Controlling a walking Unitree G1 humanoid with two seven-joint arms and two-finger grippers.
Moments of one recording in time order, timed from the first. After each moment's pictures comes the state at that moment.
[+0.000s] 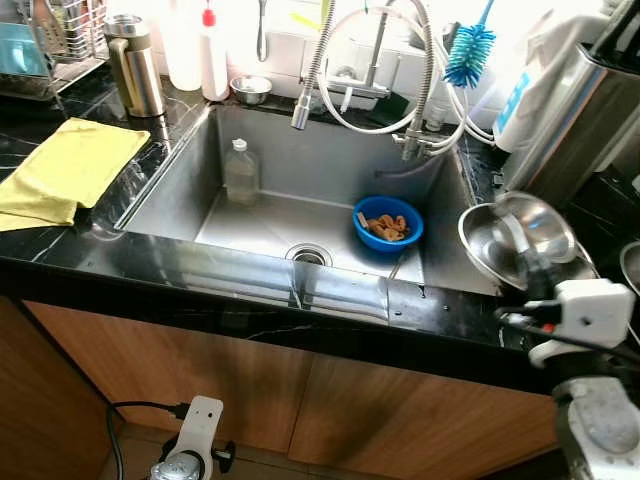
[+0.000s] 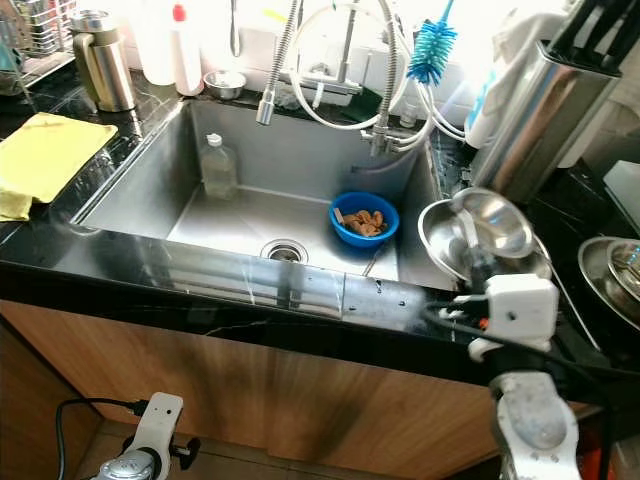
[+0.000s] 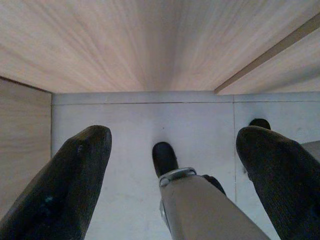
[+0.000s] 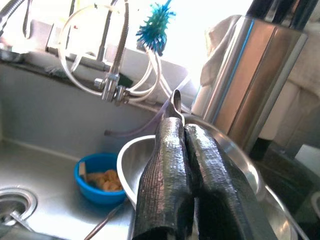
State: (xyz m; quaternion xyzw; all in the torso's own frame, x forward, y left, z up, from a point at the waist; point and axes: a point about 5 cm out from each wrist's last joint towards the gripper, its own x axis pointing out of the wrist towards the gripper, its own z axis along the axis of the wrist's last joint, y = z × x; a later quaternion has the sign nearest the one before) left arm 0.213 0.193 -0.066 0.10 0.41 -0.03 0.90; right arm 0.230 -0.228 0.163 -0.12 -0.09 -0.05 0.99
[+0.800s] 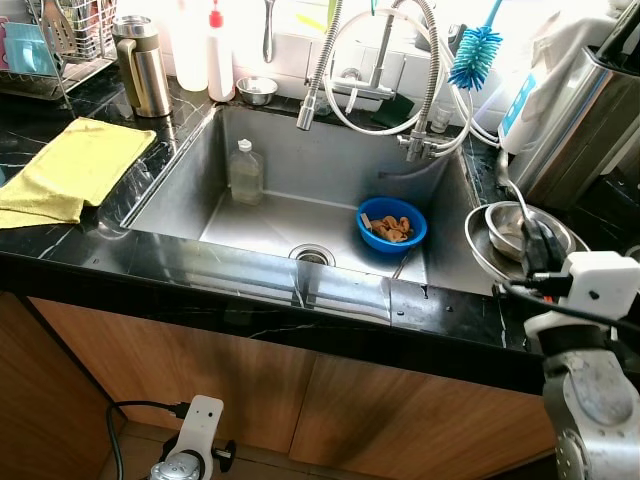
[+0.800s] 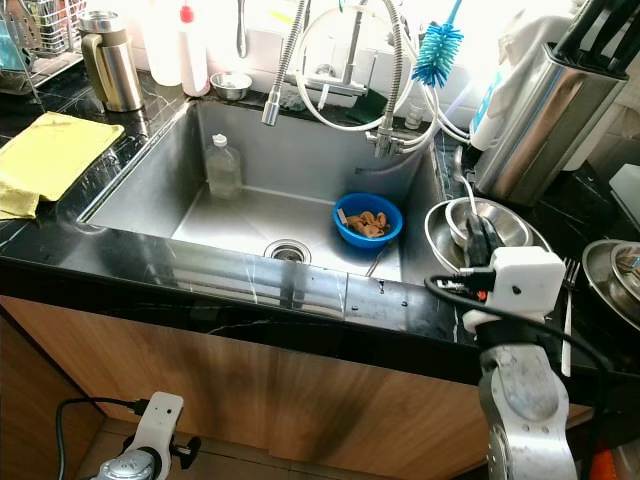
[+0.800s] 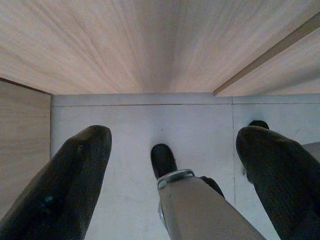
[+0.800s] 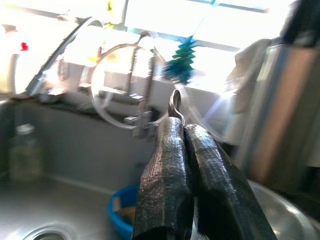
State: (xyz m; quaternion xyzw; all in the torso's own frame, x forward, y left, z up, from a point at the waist) left arm 0.214 0.193 -0.066 0.10 0.41 -0.04 0.91; right arm 0.258 -0.206 0.184 -0.07 -0.14 0.01 0.99
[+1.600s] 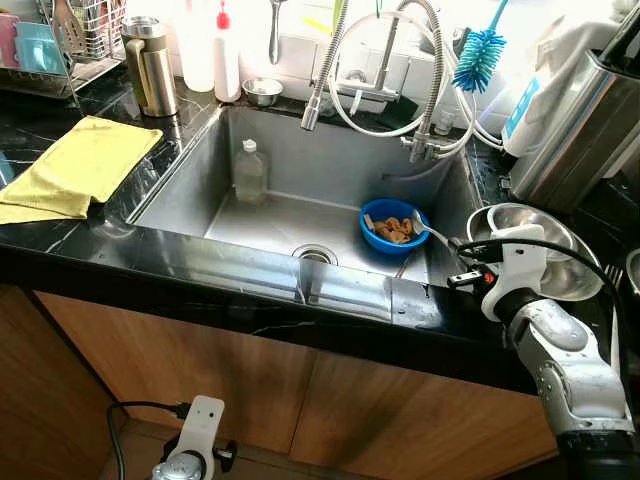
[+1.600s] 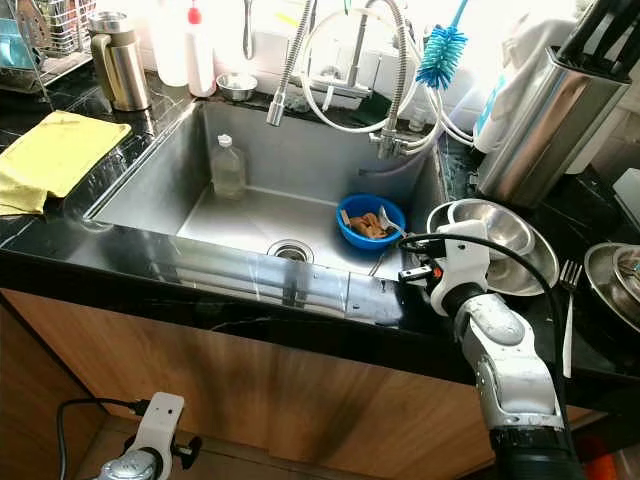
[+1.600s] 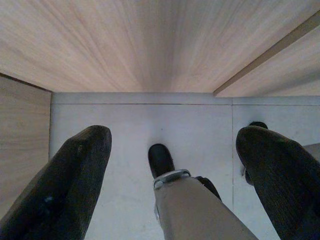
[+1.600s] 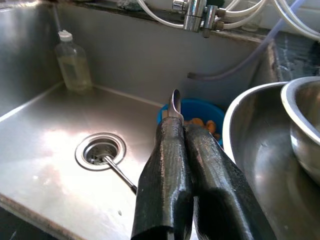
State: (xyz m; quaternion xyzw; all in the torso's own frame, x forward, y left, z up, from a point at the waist) left arm 0.214 0.190 -0.067 0.10 0.41 -0.03 0.91; right arm 0.314 -0.212 0.145 -0.01 0.07 0.13 0.99
